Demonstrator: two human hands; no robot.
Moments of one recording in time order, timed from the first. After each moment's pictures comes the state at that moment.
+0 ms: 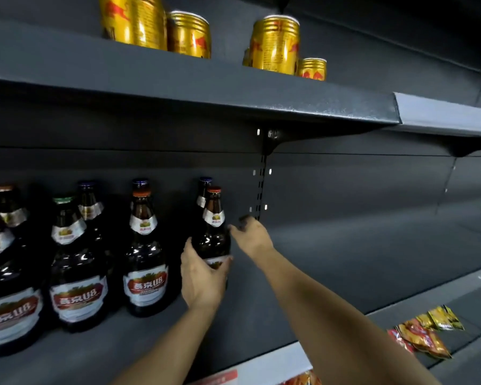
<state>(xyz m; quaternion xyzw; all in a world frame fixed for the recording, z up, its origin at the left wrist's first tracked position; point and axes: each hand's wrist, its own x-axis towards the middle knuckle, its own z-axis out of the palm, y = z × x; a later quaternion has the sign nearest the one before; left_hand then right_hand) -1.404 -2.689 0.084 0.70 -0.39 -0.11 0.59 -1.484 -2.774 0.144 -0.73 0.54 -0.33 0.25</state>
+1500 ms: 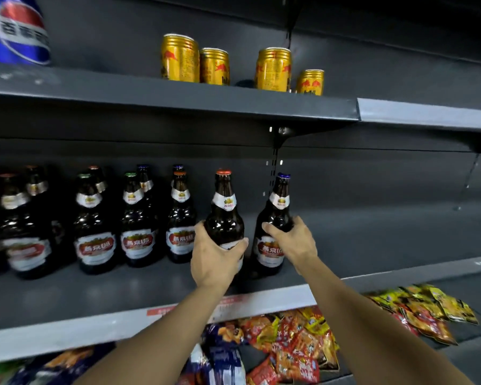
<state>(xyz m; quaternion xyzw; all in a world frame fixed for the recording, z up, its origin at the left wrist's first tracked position) -1.447 -2.566 0.118 0.70 -0.37 -0.07 0.60 -1.576 -2.666 0.135 -0.67 0.54 -0.41 0.30</state>
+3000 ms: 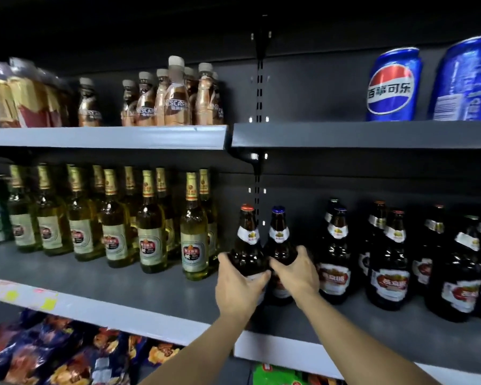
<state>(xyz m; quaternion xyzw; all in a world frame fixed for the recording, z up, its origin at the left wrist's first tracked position) -0.887 -2.212 0.104 0.75 -0.28 0.04 0.59 -0.950 -2.325 0.123 -0.76 0.43 -0.35 0.34</state>
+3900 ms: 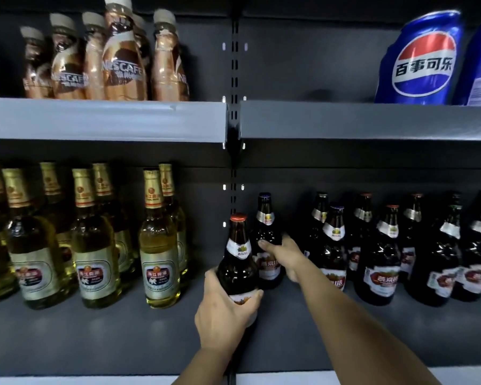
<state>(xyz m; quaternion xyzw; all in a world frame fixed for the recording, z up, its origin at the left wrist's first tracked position) -0.835 -2.236 0.084 0.76 -0.35 -0.02 0.55 -0.883 -2.427 0.117 -0.65 0.39 -0.35 0.55</state>
